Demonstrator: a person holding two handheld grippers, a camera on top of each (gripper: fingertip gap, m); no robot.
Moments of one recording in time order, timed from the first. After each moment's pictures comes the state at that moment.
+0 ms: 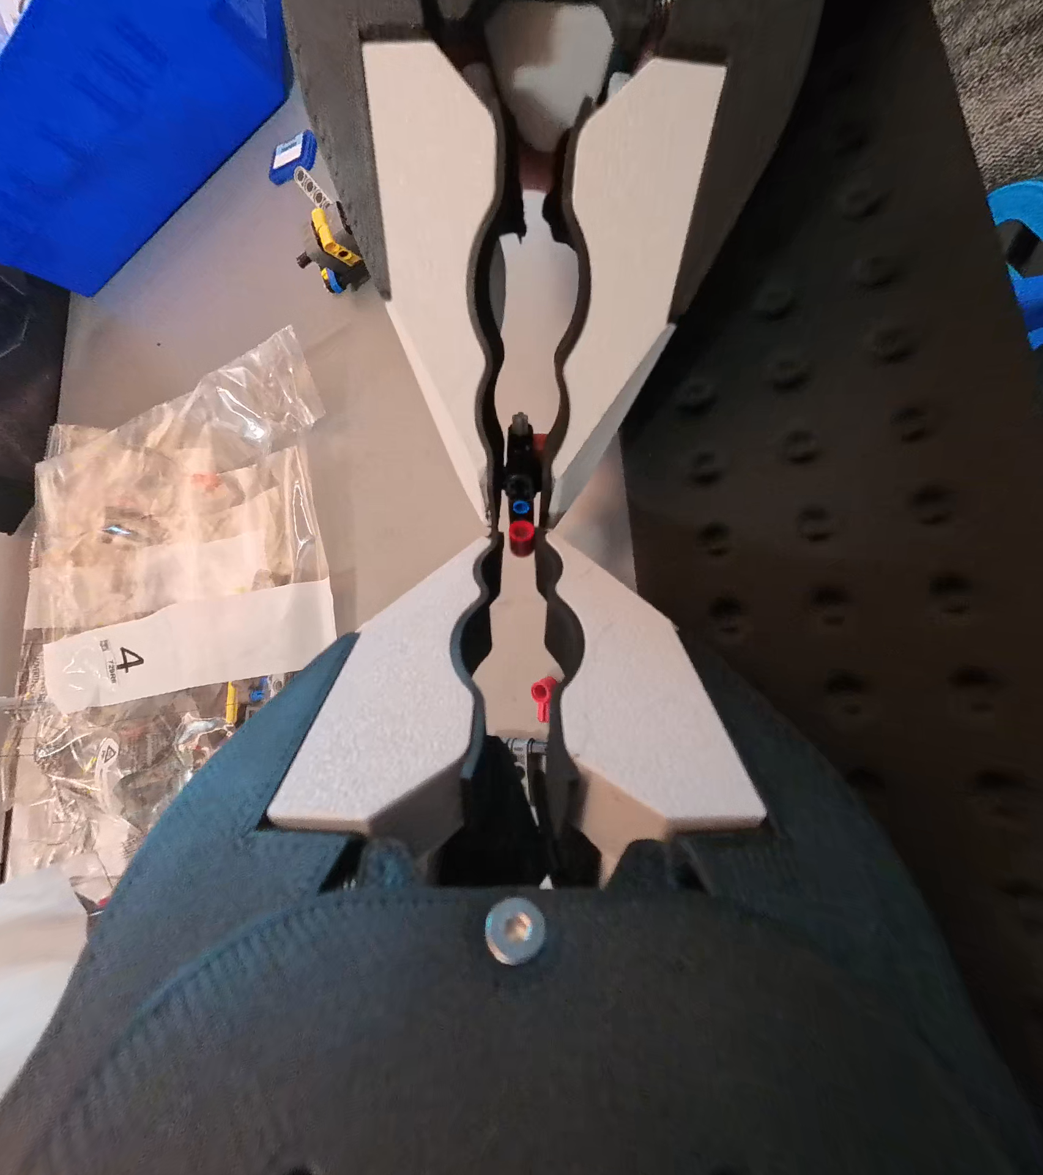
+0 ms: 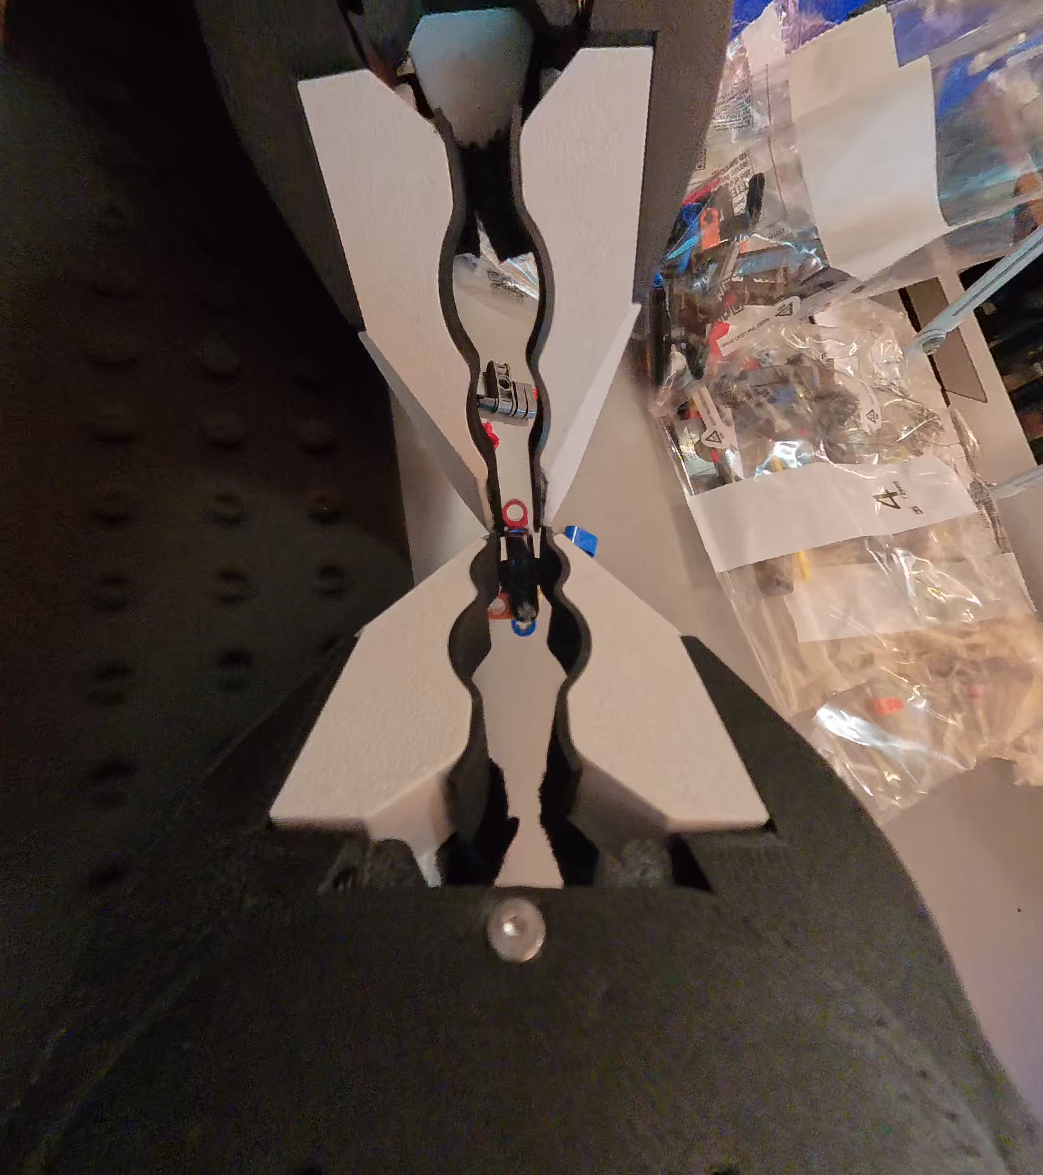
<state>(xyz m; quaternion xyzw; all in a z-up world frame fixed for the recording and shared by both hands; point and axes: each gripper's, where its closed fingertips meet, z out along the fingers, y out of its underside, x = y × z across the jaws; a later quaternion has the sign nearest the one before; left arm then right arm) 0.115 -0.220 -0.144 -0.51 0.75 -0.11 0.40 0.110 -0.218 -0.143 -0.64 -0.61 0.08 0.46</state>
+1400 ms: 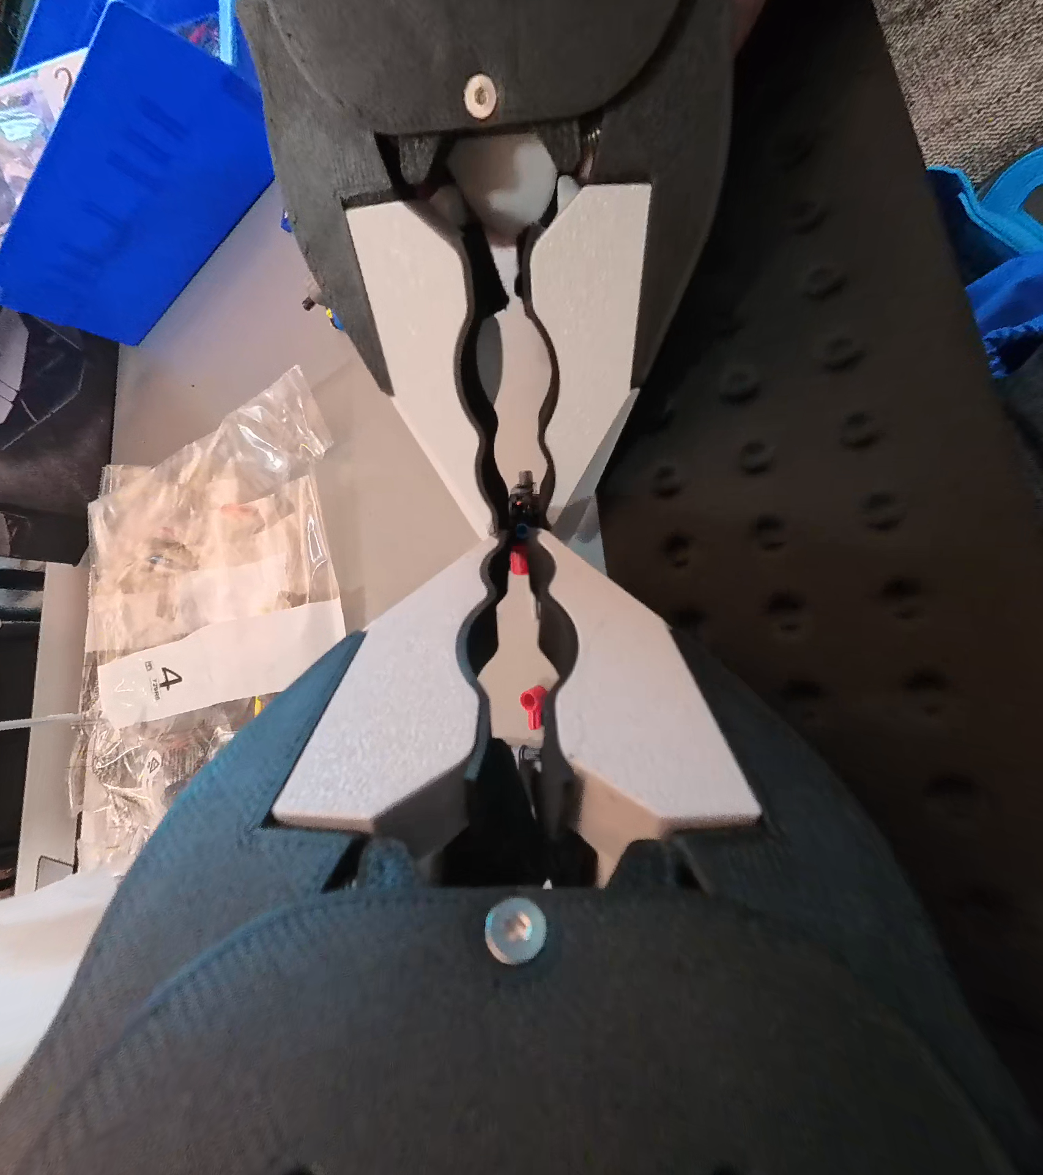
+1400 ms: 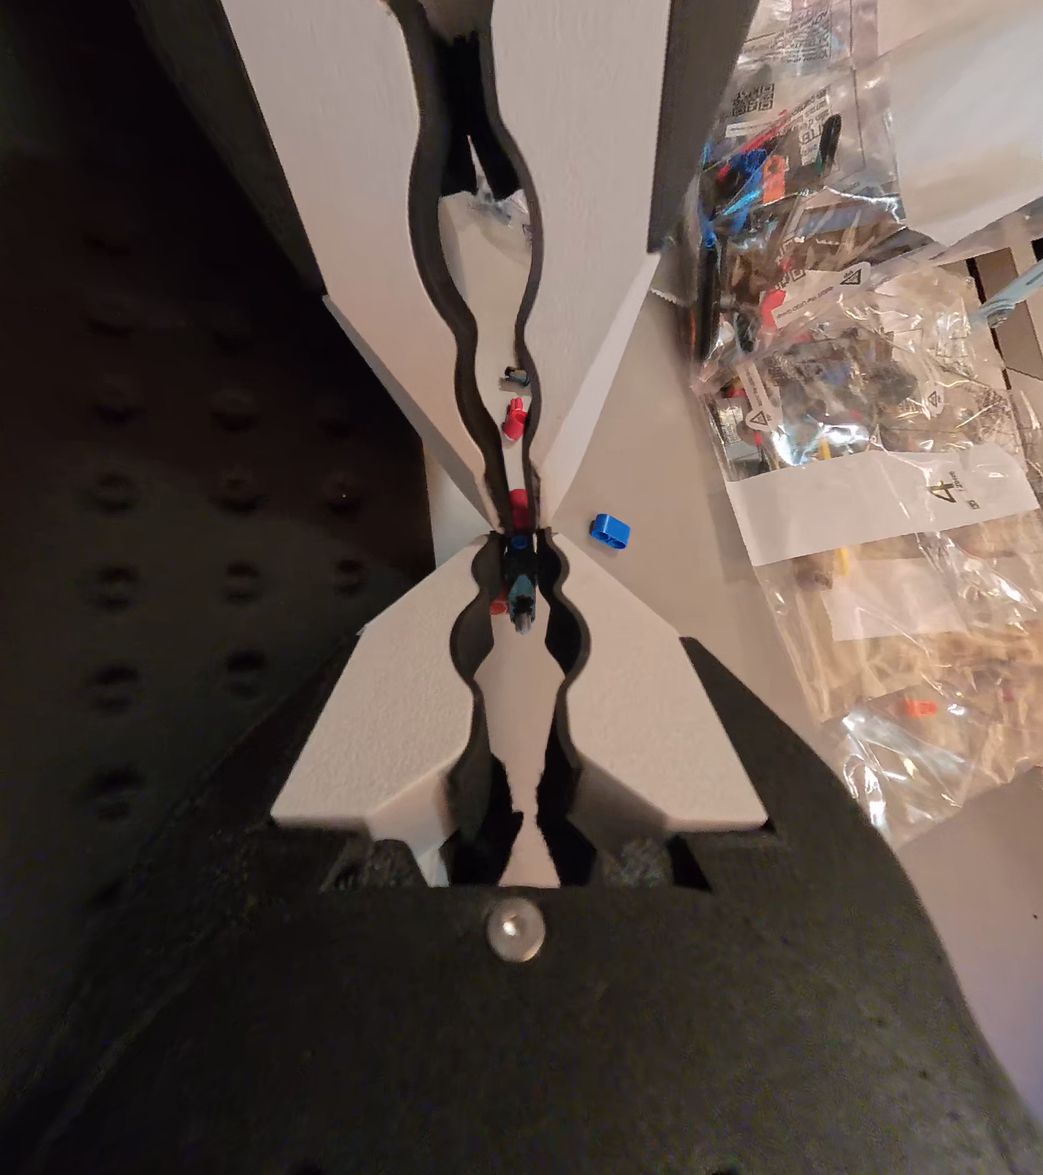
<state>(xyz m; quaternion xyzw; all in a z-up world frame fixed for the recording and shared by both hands) 0.116 -0.232 -0.141 -0.48 0.76 -0.09 0.42 0.107 -0.220 -0.159 -0.65 -0.62 0.07 0.43</state>
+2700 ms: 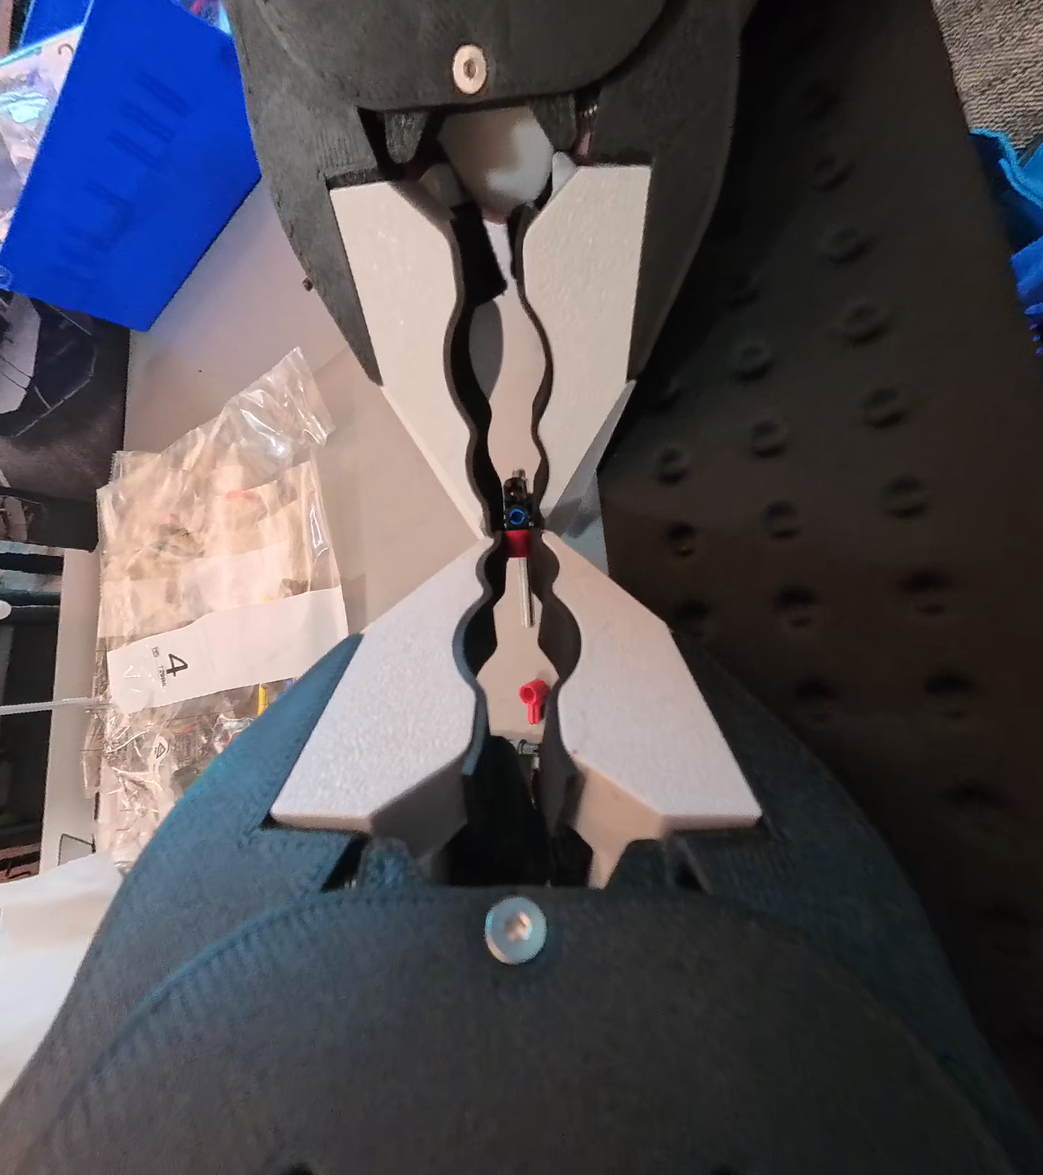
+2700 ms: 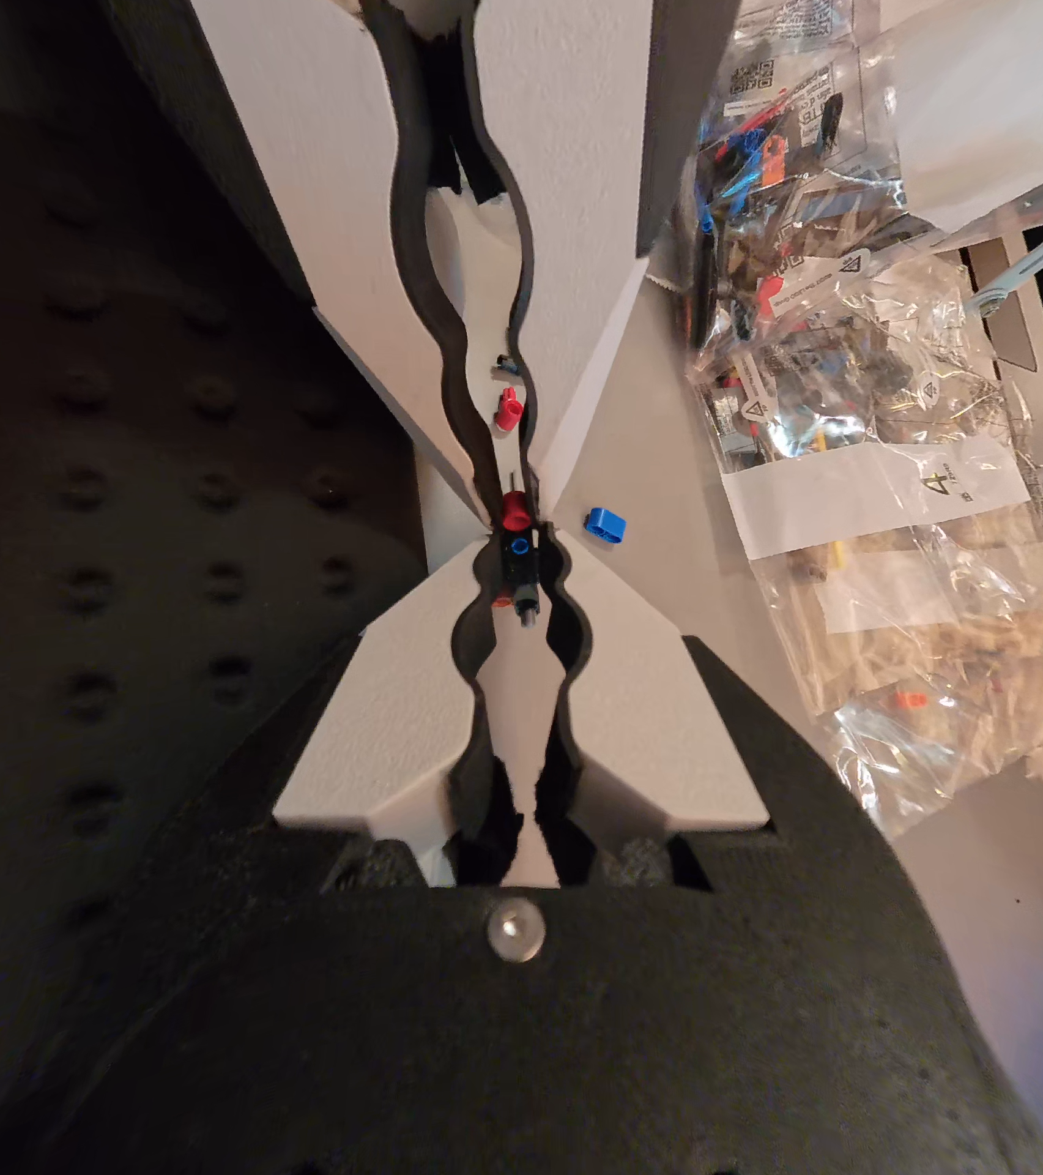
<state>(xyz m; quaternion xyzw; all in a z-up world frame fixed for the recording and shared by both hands) 0.115 -0.227 -0.147 -0.49 0.76 -0.07 0.43 0.108 -0.217 -0.162 -0.65 -0.62 0.05 0.43</state>
